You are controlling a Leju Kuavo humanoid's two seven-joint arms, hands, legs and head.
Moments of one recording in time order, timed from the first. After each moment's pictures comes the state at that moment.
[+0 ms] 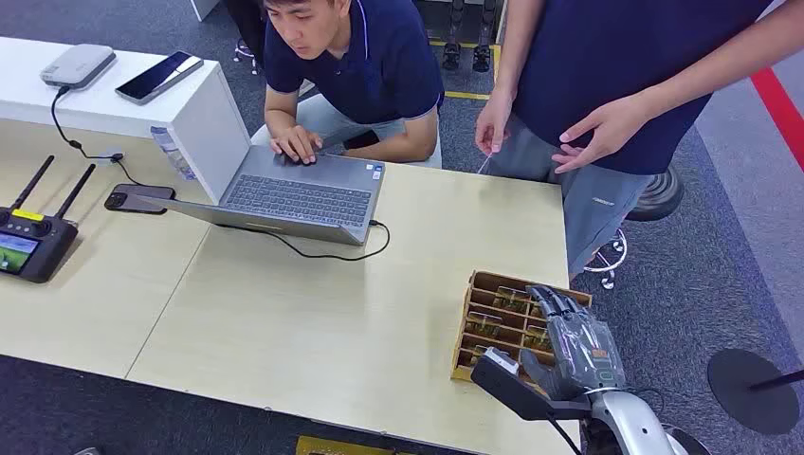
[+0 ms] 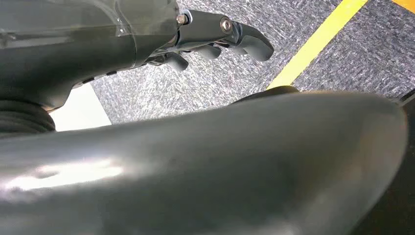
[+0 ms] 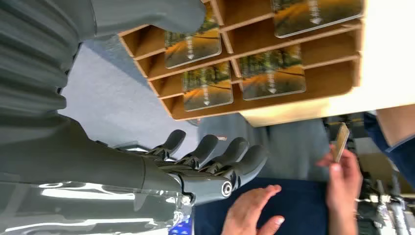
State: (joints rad) left arm -0.08 -0.07 -0.52 -0.23 -0.41 0.20 0.12; right arm -0.15 -0.58 0.72 -1.92 0.94 -0.05 0.58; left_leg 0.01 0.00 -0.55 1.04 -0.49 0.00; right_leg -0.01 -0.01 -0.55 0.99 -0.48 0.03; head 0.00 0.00
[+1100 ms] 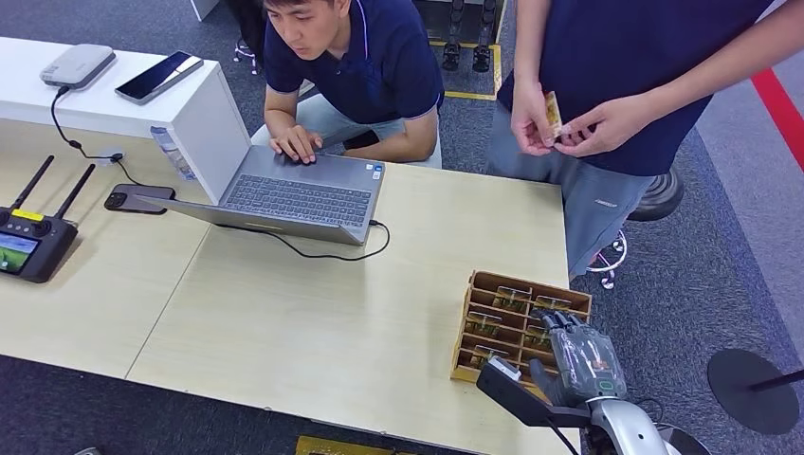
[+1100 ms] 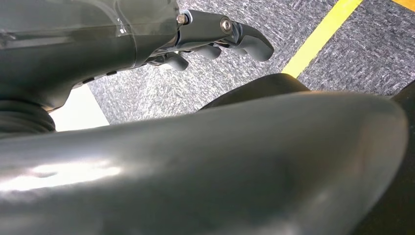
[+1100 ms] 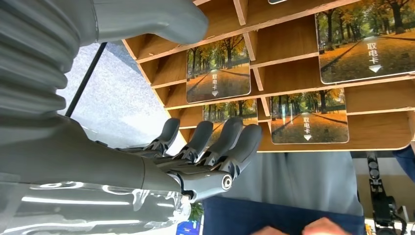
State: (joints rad) left arm -0.08 -0.07 -0.56 -0.23 -0.41 0.20 0.13; right arm -0.13 -0.59 0.73 -1.84 0.93 -0.07 0.59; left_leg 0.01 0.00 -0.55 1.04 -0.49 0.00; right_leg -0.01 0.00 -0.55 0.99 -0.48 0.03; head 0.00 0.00
